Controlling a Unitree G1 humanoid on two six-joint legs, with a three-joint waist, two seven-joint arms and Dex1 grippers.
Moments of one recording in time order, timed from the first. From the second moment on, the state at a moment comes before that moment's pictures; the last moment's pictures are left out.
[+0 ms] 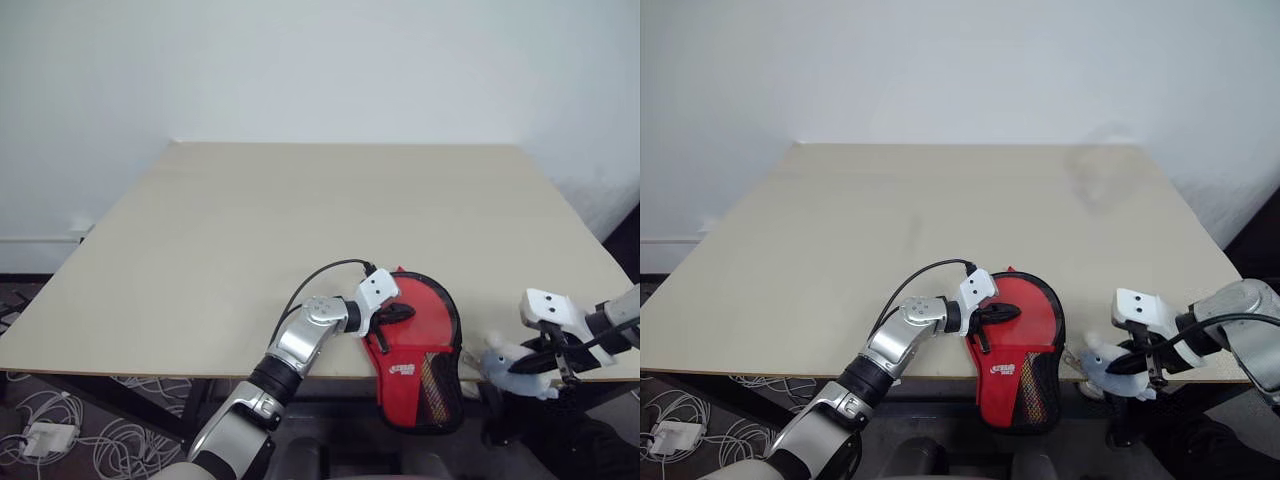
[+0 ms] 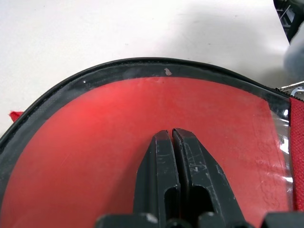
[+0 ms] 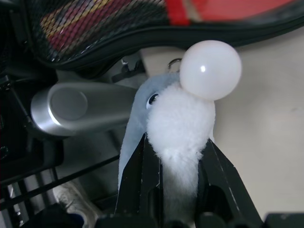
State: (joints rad) left arm -0.51 0.07 -0.42 0.42 -0.05 0.22 -0.81; right arm -0.09 -1.18 0.06 -0.24 0.21 0.63 1.46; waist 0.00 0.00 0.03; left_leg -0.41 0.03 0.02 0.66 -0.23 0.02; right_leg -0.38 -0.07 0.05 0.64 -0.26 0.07
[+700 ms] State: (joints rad) left arm -0.50 0.08 -0.42 0.42 -0.05 0.22 -0.82; right arm 0.14 -1.31 -0.04 -0.39 0.35 0.54 1.51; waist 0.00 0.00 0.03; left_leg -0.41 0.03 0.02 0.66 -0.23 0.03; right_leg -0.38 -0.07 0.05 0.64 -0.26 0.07
